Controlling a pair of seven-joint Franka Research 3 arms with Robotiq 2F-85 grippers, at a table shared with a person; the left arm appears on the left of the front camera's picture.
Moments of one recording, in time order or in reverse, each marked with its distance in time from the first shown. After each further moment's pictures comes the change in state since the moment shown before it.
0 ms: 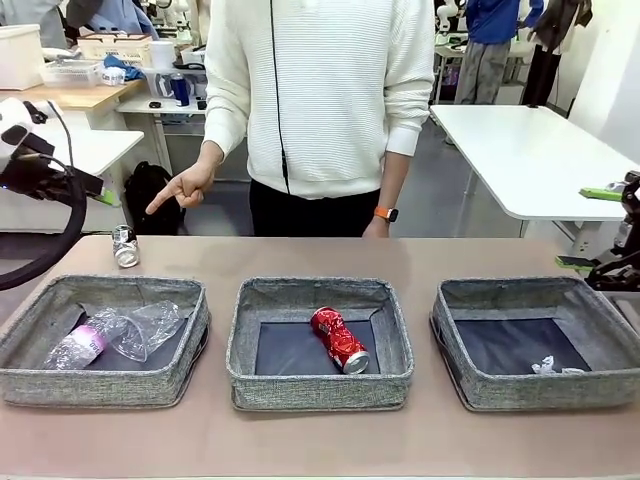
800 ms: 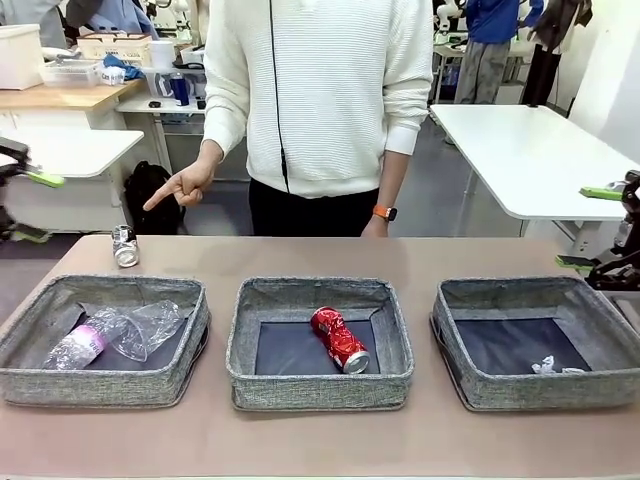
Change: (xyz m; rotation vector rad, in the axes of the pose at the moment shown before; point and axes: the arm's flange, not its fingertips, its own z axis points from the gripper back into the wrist) left arm -0.042 -0.009 0.076 -0.543 0.352 0.619; right arm 0.000 0.000 0.000 0.000 0.000 0.001
